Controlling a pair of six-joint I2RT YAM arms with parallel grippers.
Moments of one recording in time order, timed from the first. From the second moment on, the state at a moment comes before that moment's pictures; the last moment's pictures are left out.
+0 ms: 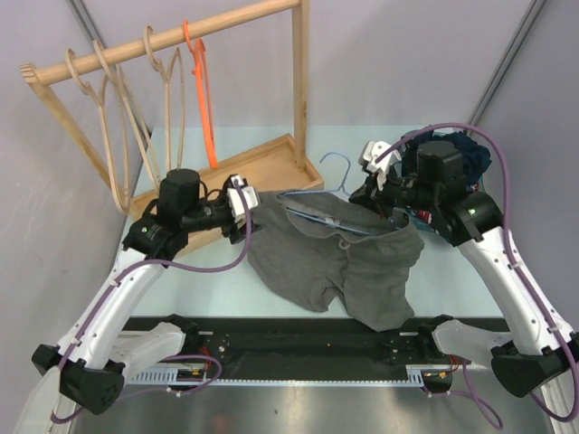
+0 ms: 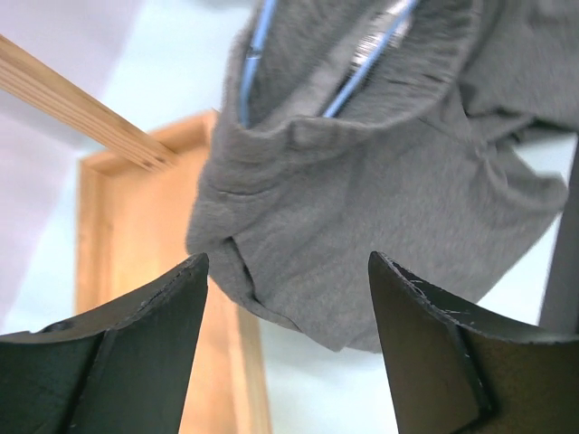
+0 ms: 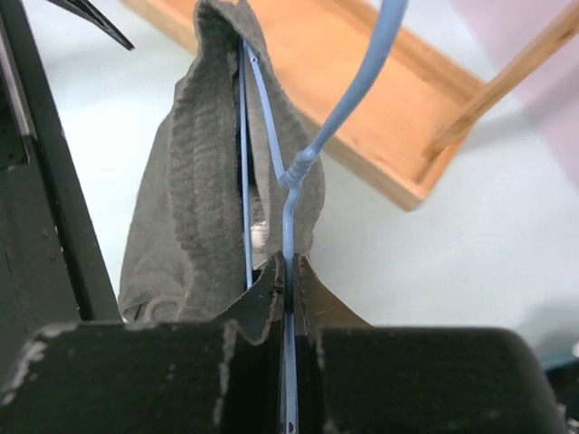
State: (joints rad) left arm -0.42 0.97 1.06 -0.59 0.61 0.66; right arm 0.43 1.12 1.34 -0.69 -0.61 -0.44
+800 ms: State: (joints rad) left arm -0.81 1.23 1.45 -0.43 0.38 0.73; right arm 0.62 1.23 1.73 -0.92 -0.29 -0.20
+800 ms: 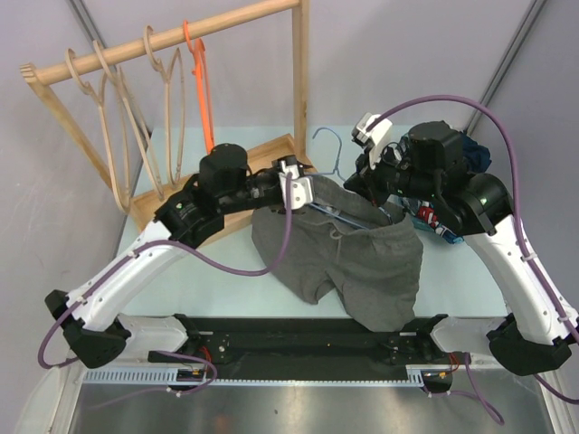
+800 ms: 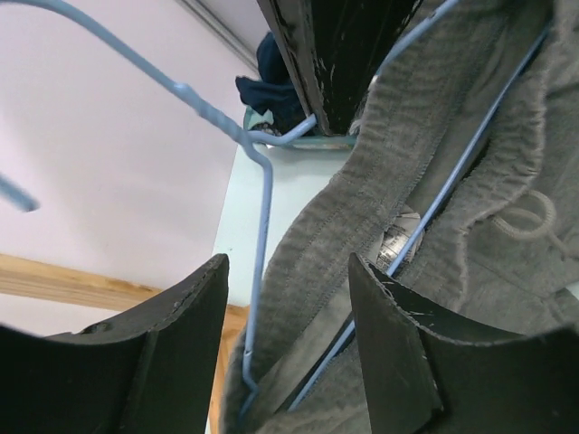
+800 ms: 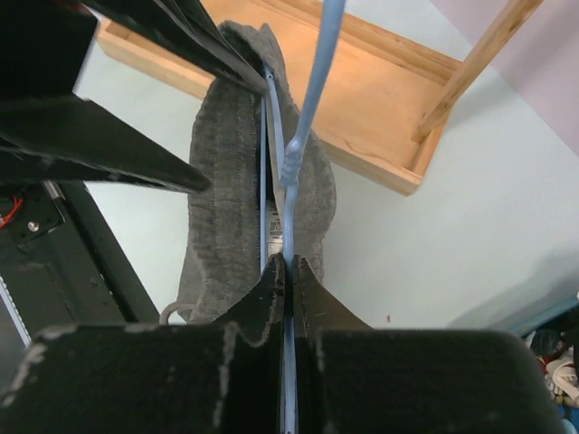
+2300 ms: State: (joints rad) left arm -0.73 1.40 1.61 -0.35 0.34 0.68; right arm 0.48 1.13 1.60 -0.75 -0.44 -0.14
